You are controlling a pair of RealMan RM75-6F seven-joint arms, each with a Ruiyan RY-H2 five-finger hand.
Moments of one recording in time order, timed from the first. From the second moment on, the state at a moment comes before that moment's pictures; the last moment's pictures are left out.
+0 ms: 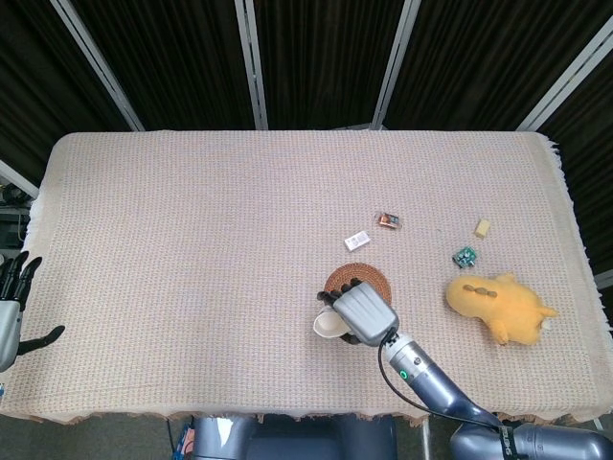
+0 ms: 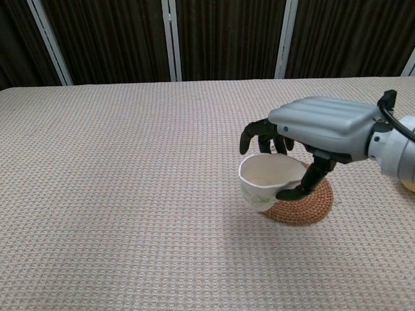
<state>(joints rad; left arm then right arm) -0.08 -1.12 -0.07 -1.65 1.44 1.50 0.15 0.61 -1.46 0.20 -1.80 -1.27 0.93 -0.62</state>
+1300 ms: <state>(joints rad) -0.08 -1.10 -0.08 -1.66 1.43 1.49 0.11 0.66 -1.36 0.18 -1.87 -1.05 1.02 -0.56</state>
